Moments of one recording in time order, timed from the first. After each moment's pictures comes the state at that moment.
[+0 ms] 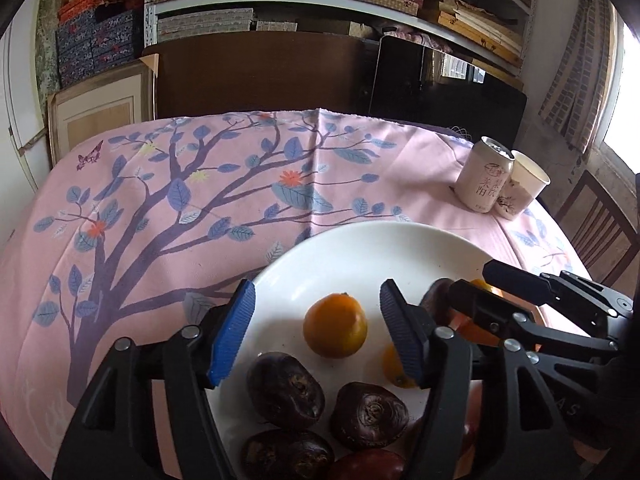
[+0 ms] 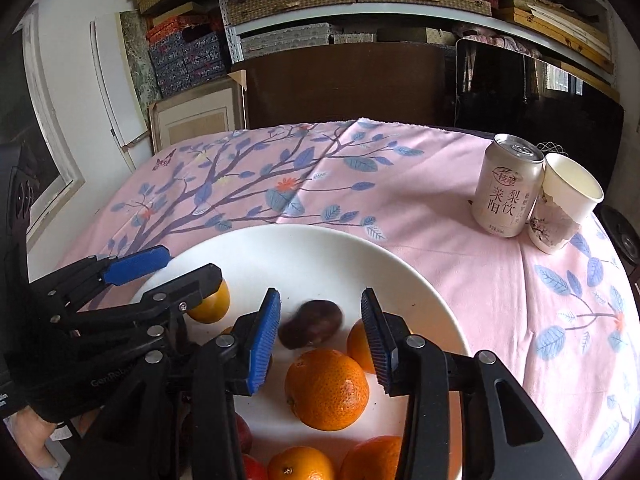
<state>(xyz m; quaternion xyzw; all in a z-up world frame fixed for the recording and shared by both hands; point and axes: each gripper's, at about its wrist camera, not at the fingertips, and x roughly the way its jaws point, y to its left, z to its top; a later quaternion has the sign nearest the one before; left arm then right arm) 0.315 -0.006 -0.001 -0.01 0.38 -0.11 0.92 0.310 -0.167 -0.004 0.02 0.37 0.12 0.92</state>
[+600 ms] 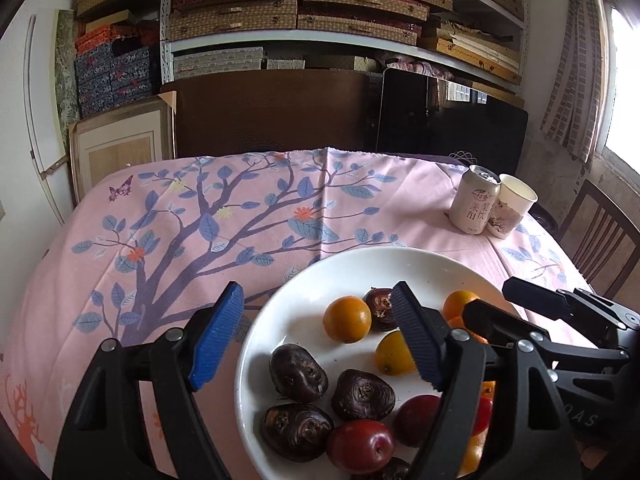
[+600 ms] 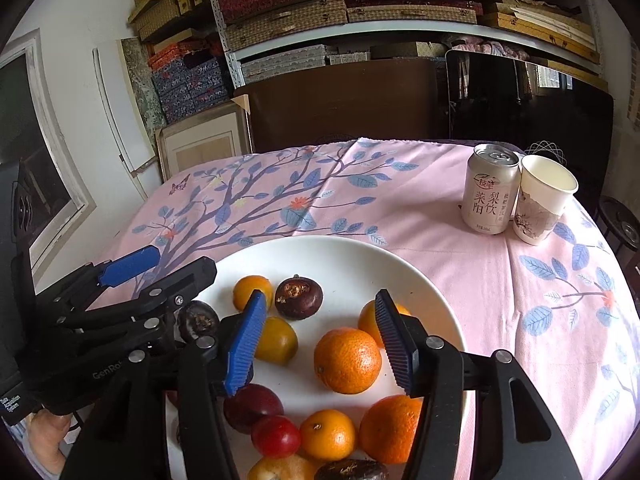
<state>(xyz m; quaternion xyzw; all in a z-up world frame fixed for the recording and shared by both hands) 0.273 -0.007 0.036 0.02 0.32 -0.07 0.95 0.266 -0.176 0.022 0.06 0.34 0.12 0.93</state>
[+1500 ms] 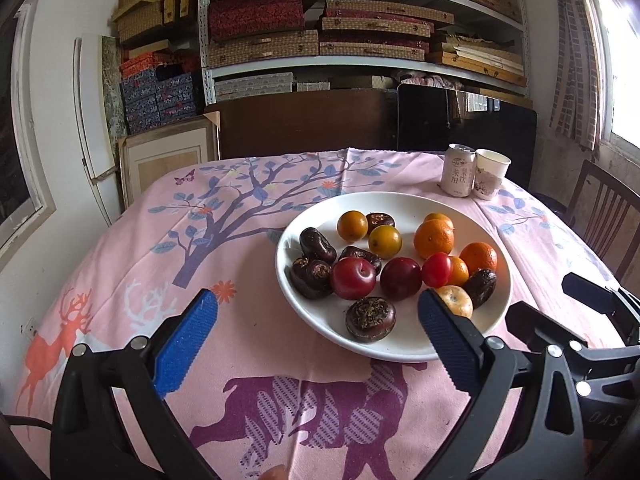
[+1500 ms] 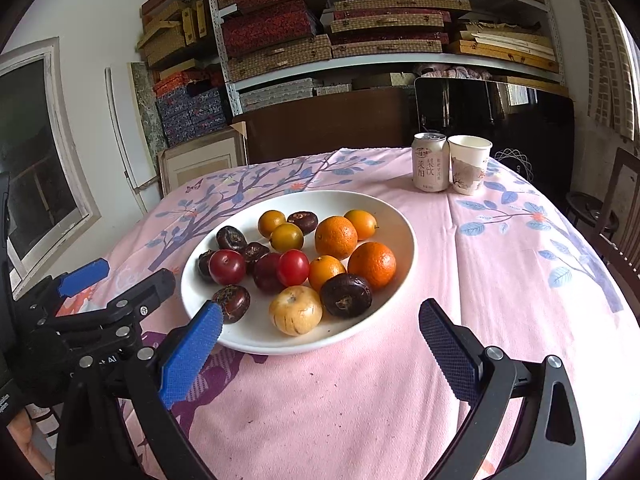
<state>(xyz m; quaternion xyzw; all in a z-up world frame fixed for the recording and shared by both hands) 0.115 -0.008 0.029 0.04 0.27 -0.01 0.96 0.114 -0.193 0.002 0.07 0.28 0.09 0.95</state>
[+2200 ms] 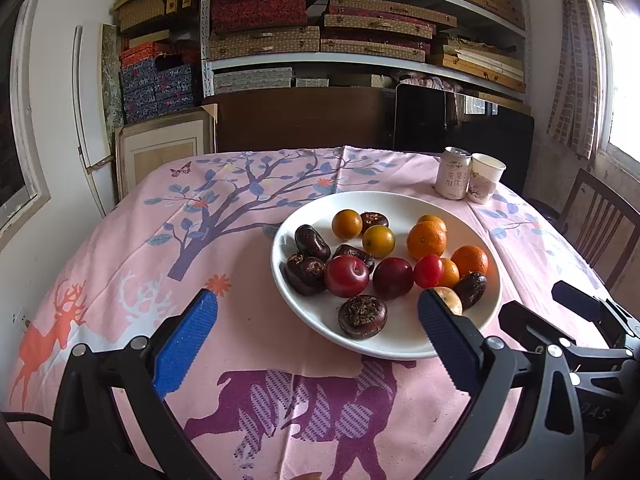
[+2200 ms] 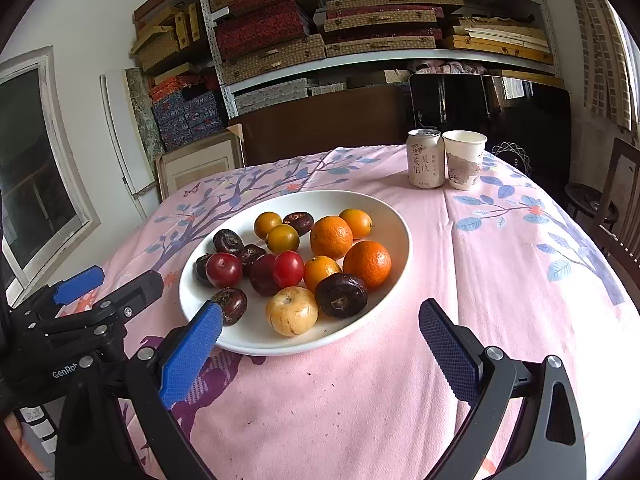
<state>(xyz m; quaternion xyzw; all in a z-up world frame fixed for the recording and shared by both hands) 0.115 -0.005 0.032 0.02 0.29 -0.02 0.96 0.116 -0.197 0.002 0.08 0.28 0.08 0.95</state>
